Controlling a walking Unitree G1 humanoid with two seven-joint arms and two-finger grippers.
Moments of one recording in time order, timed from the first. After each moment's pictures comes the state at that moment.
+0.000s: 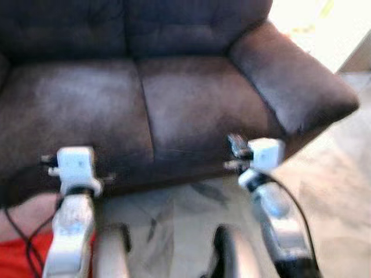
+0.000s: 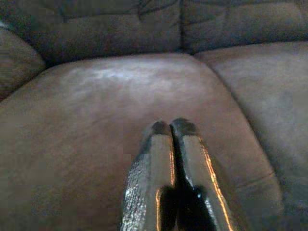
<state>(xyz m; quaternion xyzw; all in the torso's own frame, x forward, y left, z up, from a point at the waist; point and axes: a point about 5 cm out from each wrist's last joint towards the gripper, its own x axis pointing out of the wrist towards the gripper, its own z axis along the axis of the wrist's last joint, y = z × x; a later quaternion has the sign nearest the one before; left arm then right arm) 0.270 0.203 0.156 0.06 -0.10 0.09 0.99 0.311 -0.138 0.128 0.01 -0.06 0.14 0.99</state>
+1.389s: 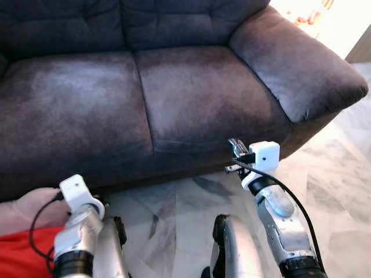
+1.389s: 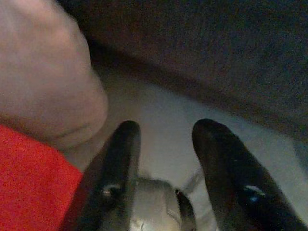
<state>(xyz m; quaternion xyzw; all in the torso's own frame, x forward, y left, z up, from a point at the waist) 0.294 0.236 0.048 -0.17 0.25 0.23 0.92 0.310 -0.141 0.122 0.00 -0.04 0.15 0.99</state>
